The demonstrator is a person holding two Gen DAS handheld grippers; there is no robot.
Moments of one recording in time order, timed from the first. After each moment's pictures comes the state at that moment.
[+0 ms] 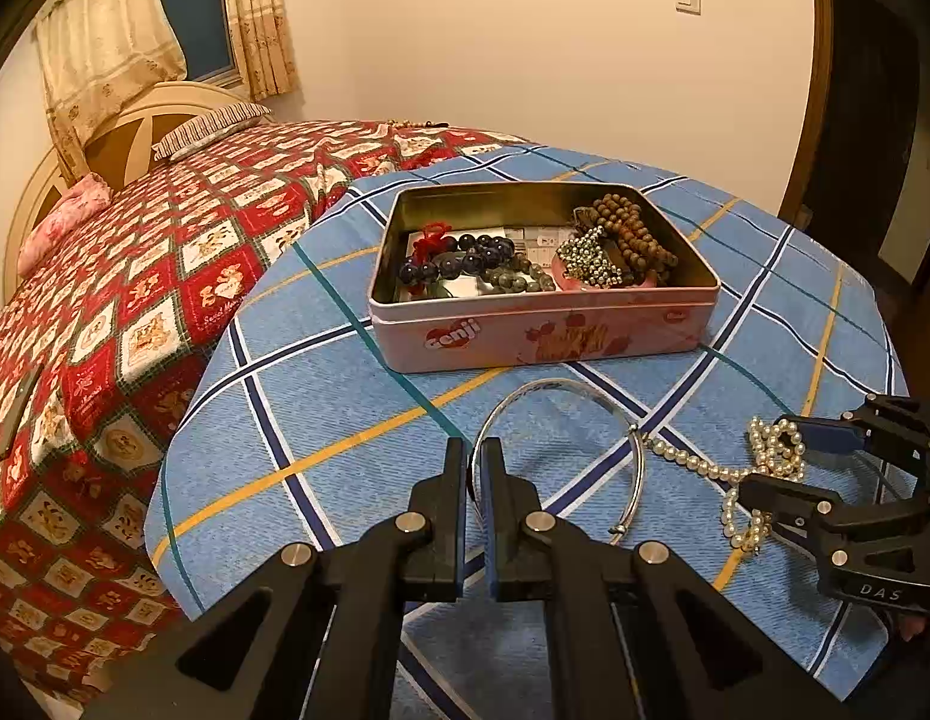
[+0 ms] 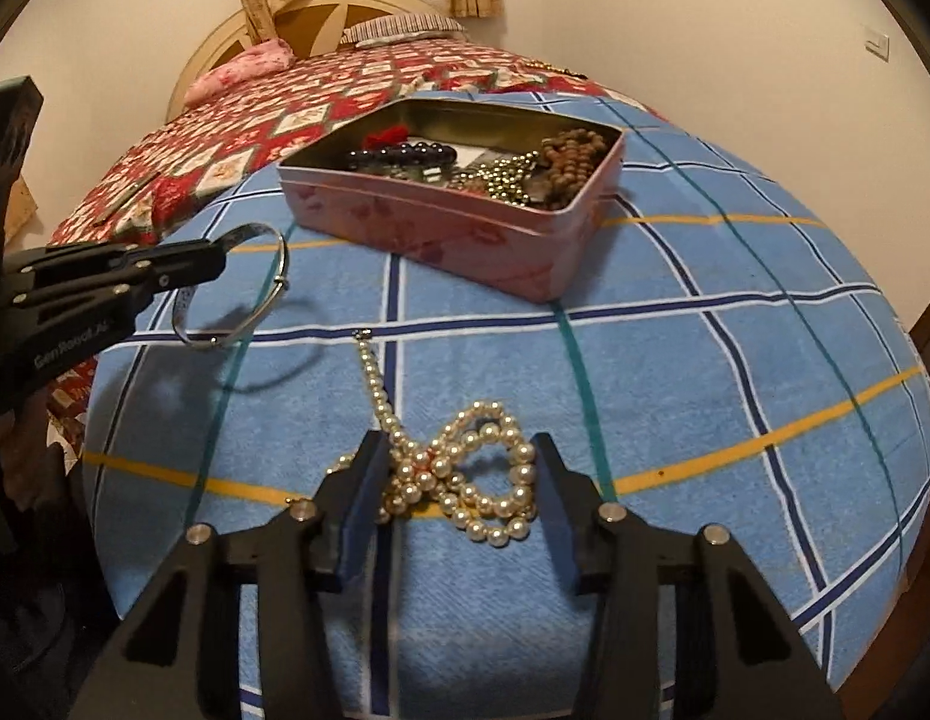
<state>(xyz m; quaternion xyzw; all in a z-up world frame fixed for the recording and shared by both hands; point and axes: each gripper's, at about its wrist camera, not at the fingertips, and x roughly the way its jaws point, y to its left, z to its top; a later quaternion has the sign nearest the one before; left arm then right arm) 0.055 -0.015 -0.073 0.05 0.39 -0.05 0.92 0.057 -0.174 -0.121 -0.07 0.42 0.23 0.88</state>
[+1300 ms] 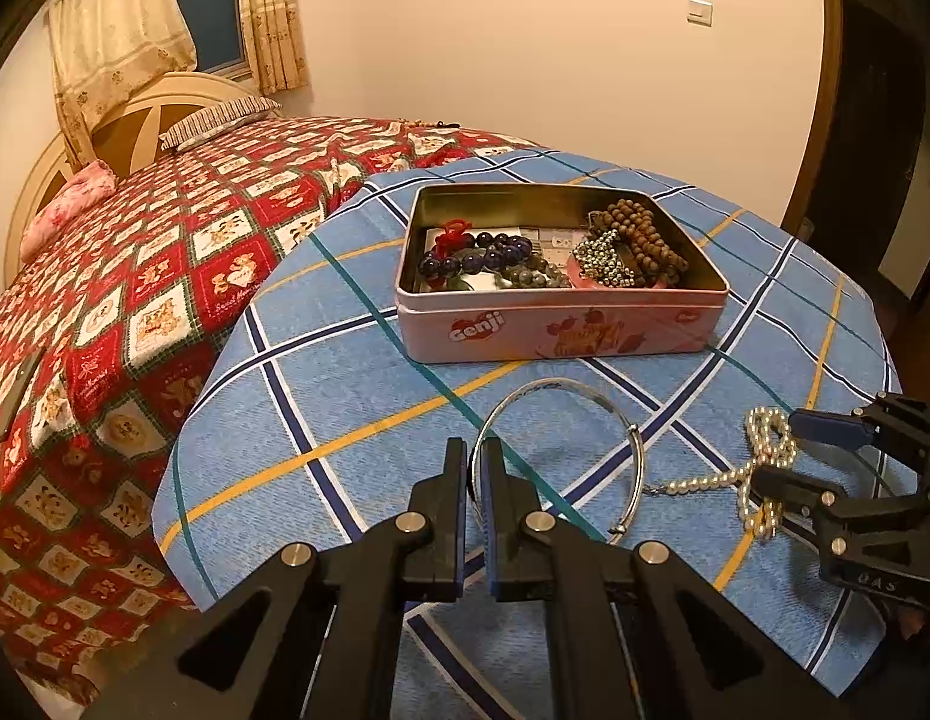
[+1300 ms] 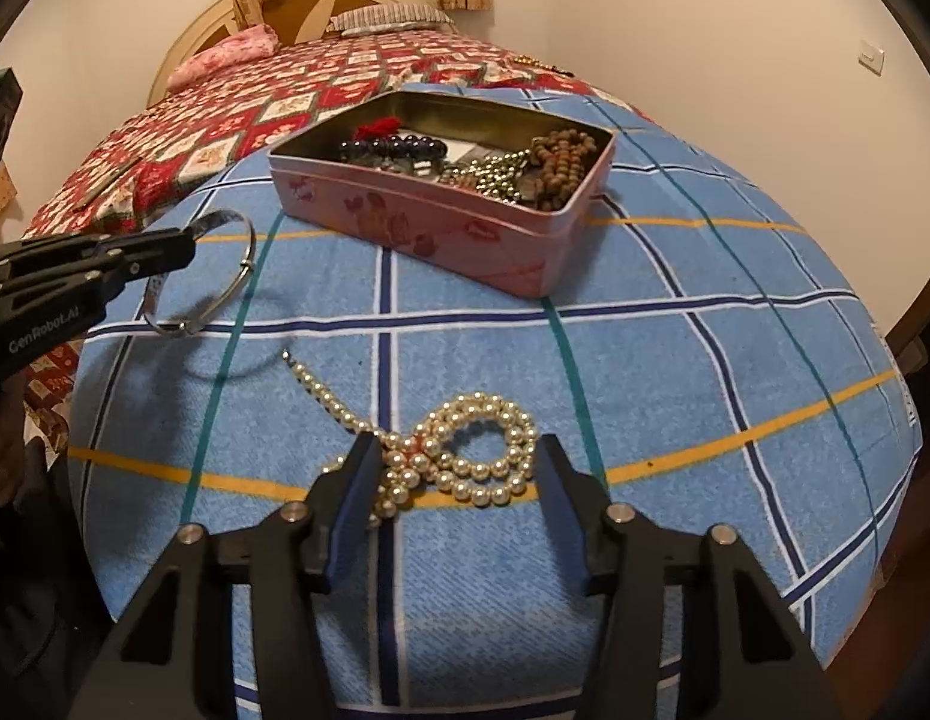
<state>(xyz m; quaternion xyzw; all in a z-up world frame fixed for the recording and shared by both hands) 0.050 -0.002 -0.072 0.03 0.39 -0.05 0.92 0.052 -0.164 -0.117 -0.10 0.42 0.19 0.88</state>
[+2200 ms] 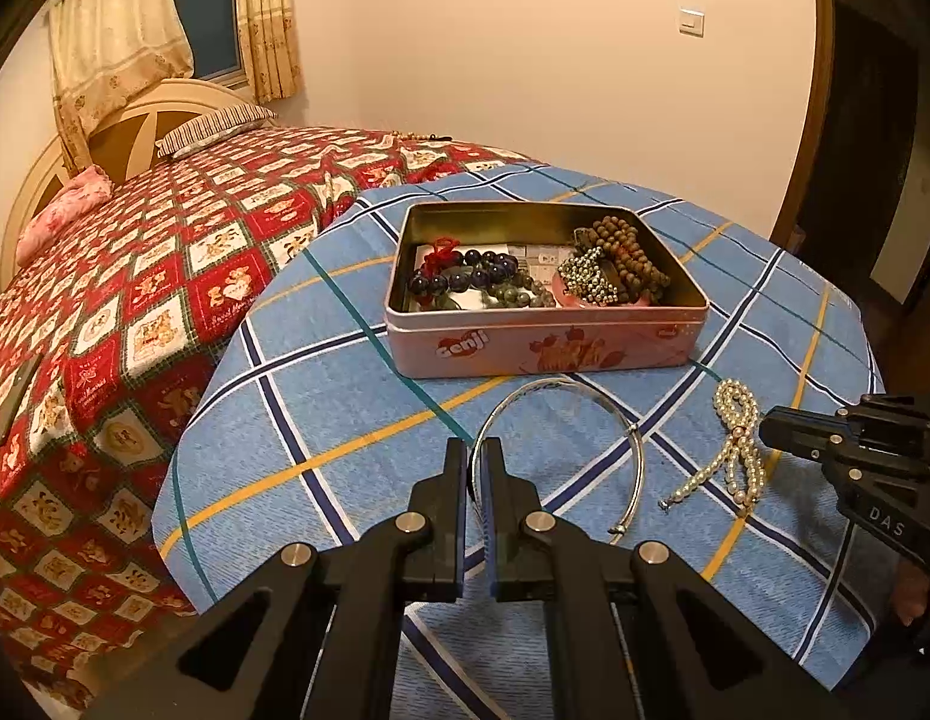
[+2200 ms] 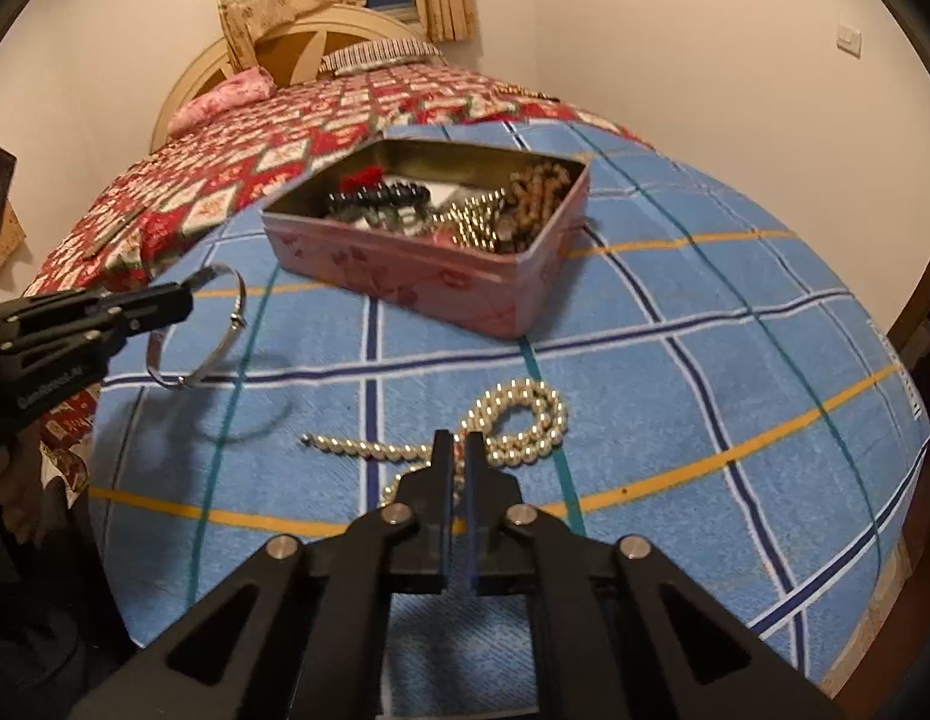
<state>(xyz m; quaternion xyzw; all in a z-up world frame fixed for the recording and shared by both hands) 0.045 -0.005 -0.062 0.02 0.38 -0.05 0.92 0.053 -0.181 -0.100 -0.06 0.39 0.21 0.89</state>
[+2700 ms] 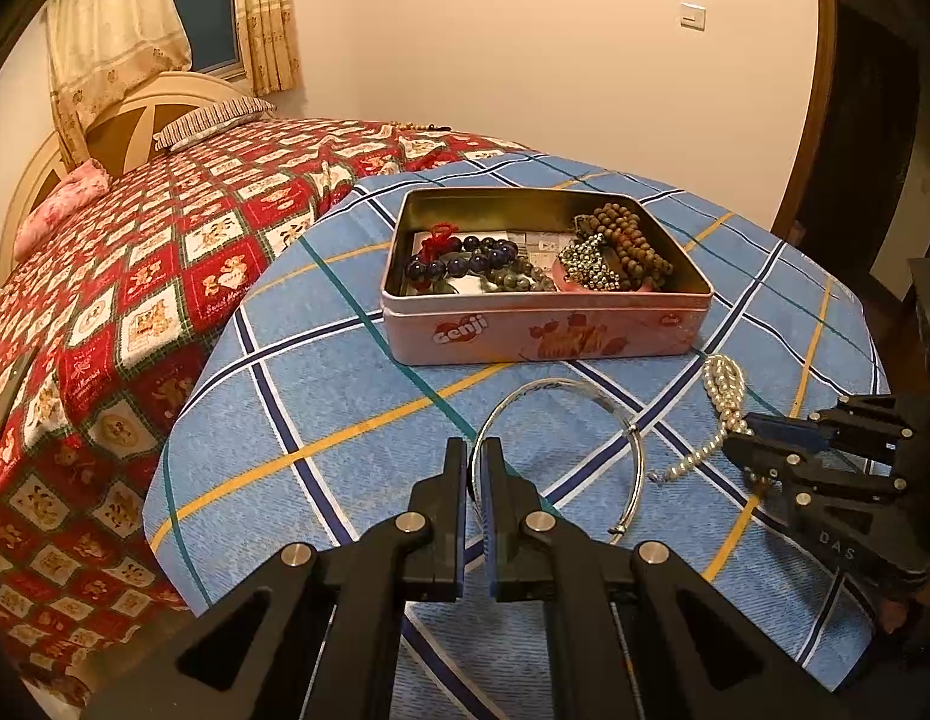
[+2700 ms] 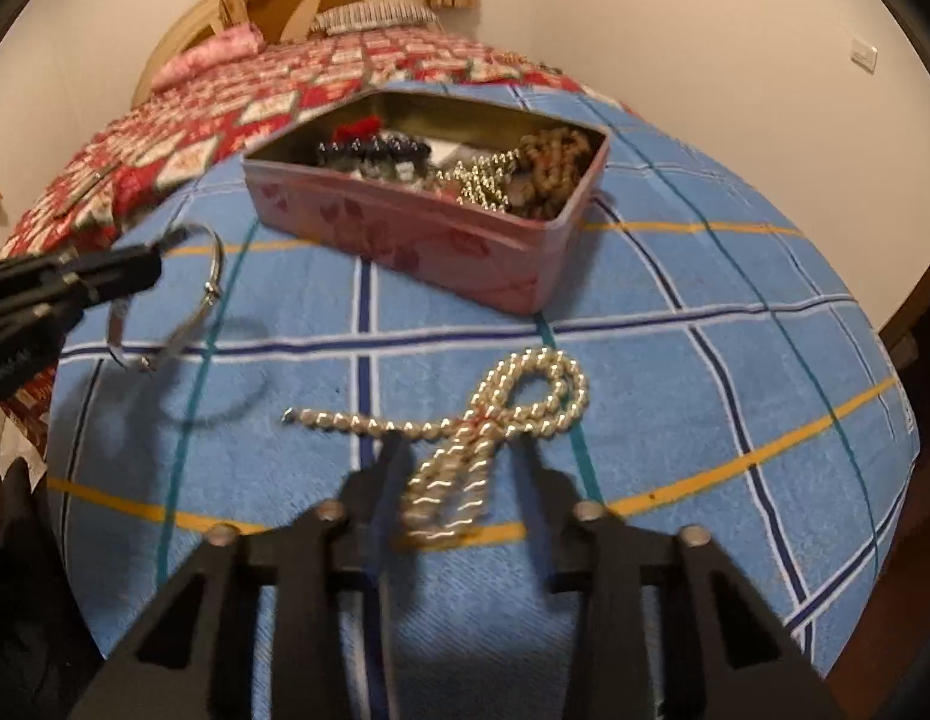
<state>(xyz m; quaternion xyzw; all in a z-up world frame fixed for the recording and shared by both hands) 0.046 -0.004 -0.069 0.02 0.39 -0.05 0.92 0.066 -0.157 -0.118 -0.11 0.42 0.18 0.88</state>
